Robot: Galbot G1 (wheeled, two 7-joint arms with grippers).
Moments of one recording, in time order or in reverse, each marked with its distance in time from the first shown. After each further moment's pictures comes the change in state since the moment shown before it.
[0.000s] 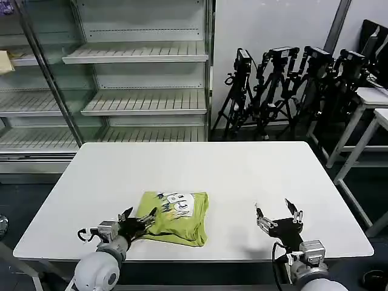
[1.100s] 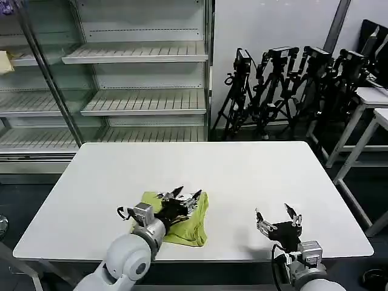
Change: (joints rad) left arm -0.222 -0.009 0.243 -0.082 -0.069 -0.007 0.015; right arm 0.004 -0.003 -0.007 -0.021 0.011 -0.025 0.006
